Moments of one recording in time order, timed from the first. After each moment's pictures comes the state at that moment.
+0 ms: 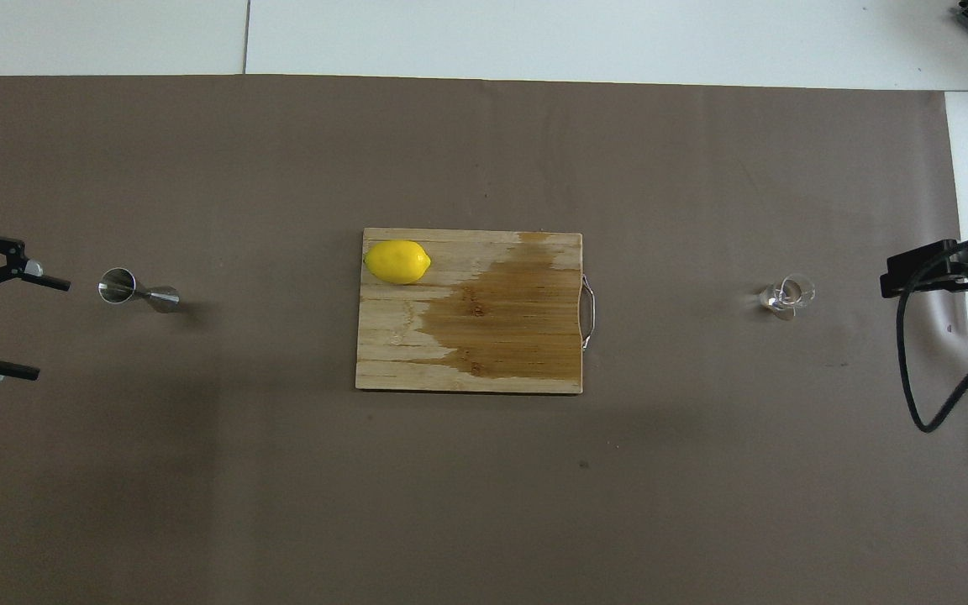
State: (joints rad) left arm 0.35 0.20 0.02 -1.65 -0.80 1.21 -0.78; right arm 0.08 -0.01 -0.09 -1.55 -0.02 1.50 0.03
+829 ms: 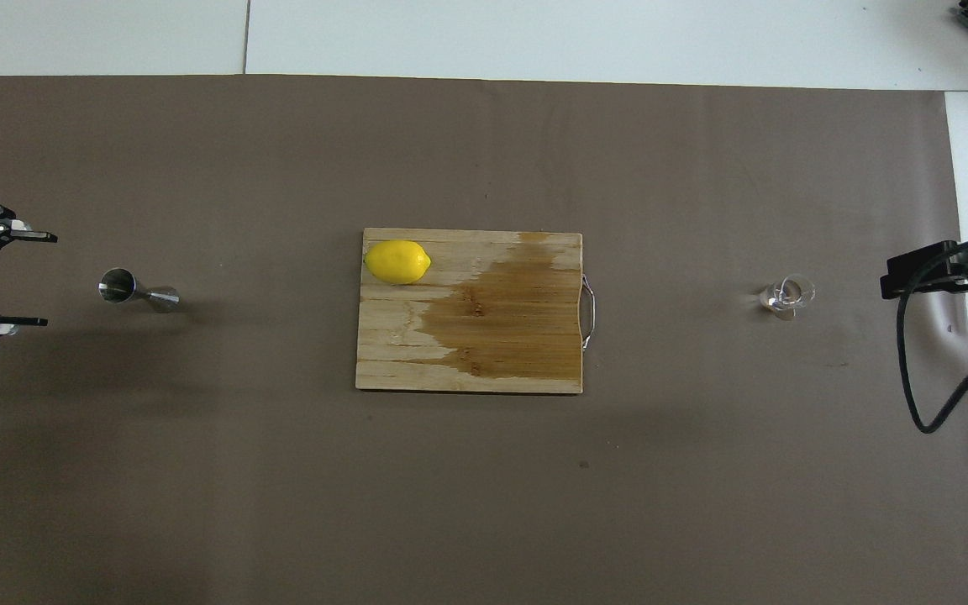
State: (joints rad) left arm 0.52 0.44 -0.04 -1.61 -1.08 1.21 -0.90; right arm 0.08 -0.01 -0.10 -1.55 -0.02 1.50 0.03
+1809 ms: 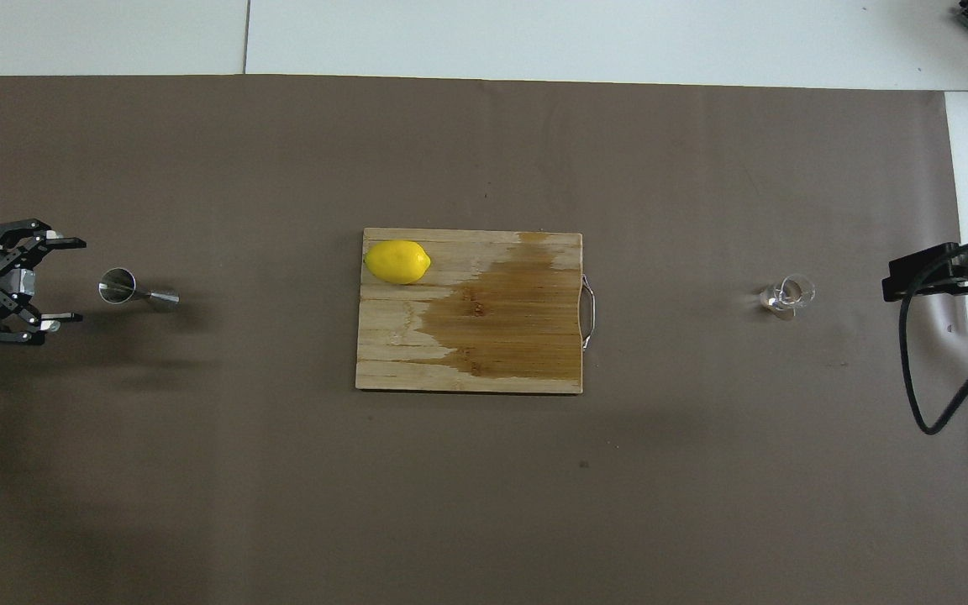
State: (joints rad) left arm 0.57 0.61 -0.05 -1.64 -1.16 1.24 -0.84; right arm 0.08 -0.01 -0.10 -1.56 -0.02 1.49 0.02
